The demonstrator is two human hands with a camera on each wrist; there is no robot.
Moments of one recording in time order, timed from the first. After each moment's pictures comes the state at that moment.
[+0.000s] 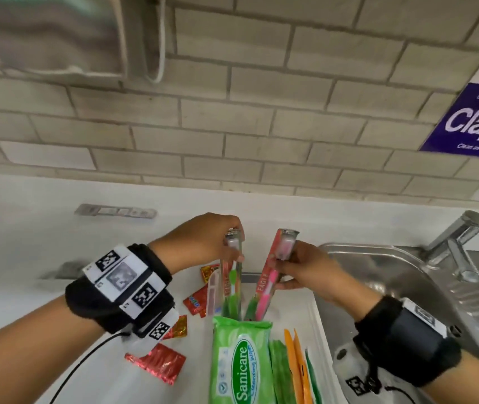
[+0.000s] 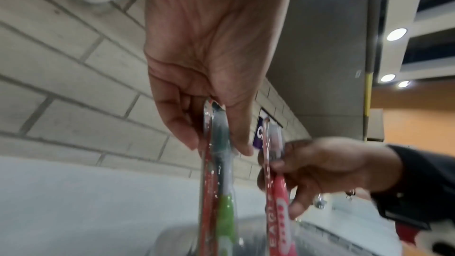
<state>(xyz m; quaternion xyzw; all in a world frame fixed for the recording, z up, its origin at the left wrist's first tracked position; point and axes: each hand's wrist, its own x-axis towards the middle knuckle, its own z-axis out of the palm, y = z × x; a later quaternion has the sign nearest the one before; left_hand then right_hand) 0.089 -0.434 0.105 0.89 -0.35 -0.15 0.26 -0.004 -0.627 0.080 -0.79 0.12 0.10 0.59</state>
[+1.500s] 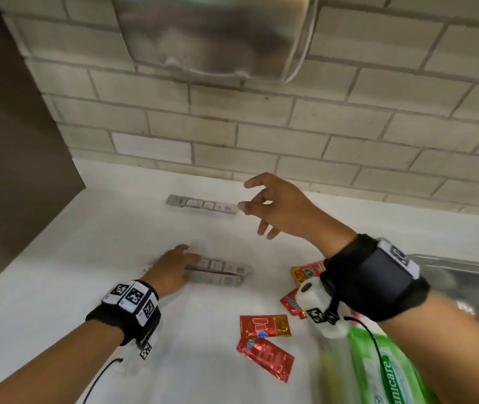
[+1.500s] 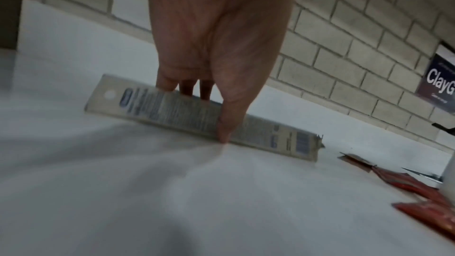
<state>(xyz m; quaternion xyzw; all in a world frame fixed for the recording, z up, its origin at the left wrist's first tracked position) 0.172 -0.181 -0.061 0.95 -0.18 -0.19 0.16 0.114 -0.396 0.144 -0.89 0.01 0.08 0.45</state>
